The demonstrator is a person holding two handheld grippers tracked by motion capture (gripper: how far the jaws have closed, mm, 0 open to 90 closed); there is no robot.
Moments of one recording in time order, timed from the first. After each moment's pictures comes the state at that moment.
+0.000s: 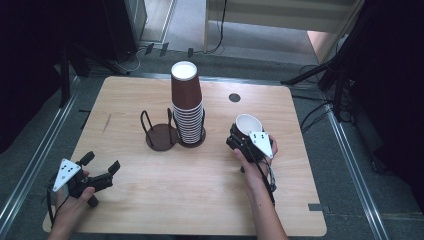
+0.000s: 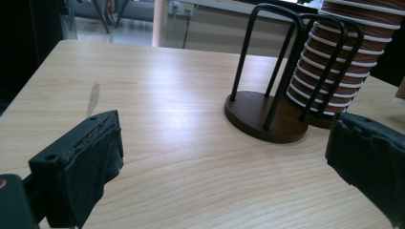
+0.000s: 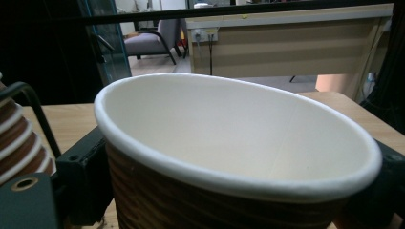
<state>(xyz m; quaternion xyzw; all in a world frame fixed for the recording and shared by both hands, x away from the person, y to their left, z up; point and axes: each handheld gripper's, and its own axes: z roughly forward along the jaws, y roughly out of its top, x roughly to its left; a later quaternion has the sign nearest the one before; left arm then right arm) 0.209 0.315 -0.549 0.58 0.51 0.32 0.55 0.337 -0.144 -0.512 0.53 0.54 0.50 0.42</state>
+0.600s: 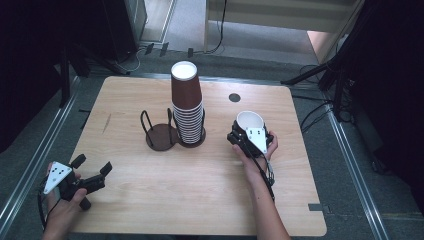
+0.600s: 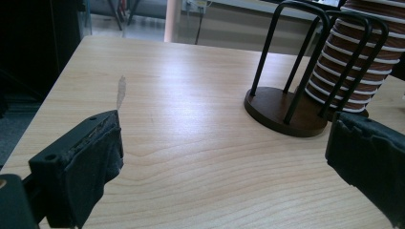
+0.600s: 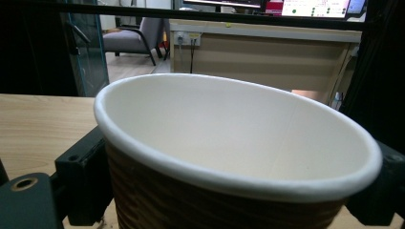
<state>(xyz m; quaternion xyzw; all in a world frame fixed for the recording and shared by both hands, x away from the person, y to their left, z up) 0.202 0.330 -0.551 0.58 0.53 0.32 0.53 0.356 -0.143 -0.522 0.52 0.54 0.46 0.47</state>
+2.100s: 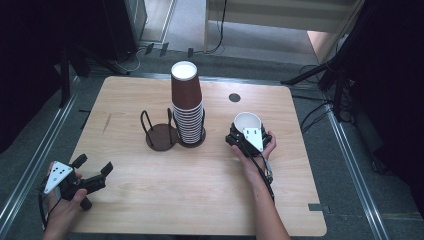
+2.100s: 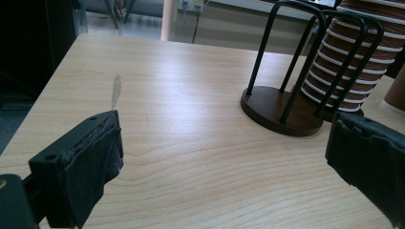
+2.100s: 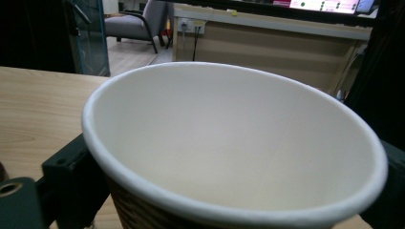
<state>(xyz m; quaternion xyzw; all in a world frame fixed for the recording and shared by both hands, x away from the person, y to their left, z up) 0.203 0.329 -0.551 0.58 0.53 0.32 0.54 0.367 -0.143 -0.539 0.51 0.57 0.44 0.47</state>
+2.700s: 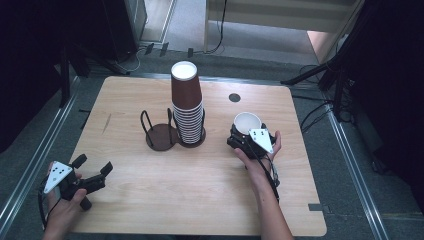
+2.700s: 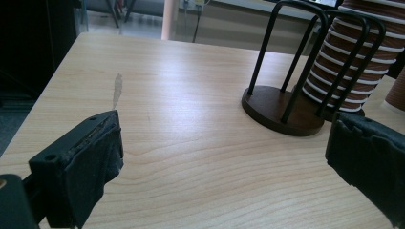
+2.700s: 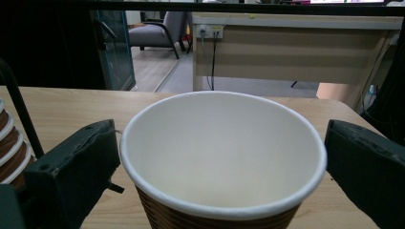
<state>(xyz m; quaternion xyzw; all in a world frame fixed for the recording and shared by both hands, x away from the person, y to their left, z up) 0.204 0.329 -0.551 0.58 0.53 0.31 0.54 0.349 -0.153 -0.517 0.51 0.57 0.48 0.43</state>
